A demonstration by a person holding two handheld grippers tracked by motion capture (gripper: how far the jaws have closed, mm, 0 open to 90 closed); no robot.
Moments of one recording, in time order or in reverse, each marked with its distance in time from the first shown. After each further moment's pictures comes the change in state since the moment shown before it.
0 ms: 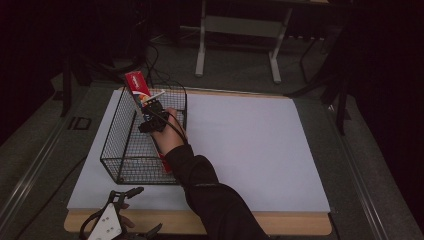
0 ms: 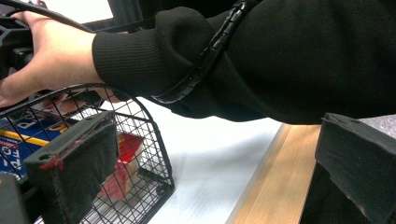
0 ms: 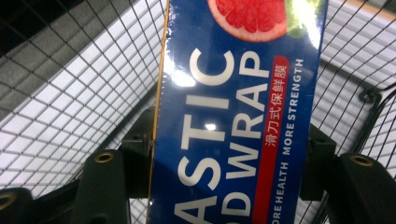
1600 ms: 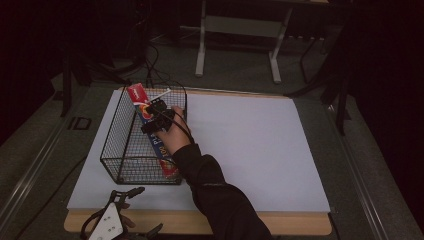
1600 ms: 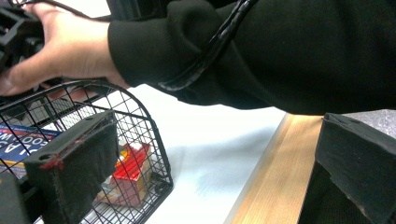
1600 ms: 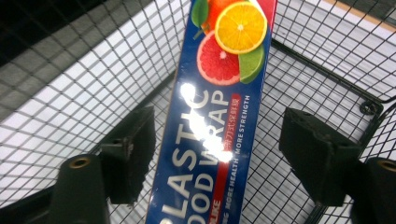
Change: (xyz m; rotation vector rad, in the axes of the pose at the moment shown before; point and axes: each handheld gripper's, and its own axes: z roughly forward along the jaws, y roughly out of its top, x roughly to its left) left arm 0.000 0.000 0.002 0.012 -0.006 0.001; right arm -0.013 -0.003 -0.009 -0.029 0.066 -0.052
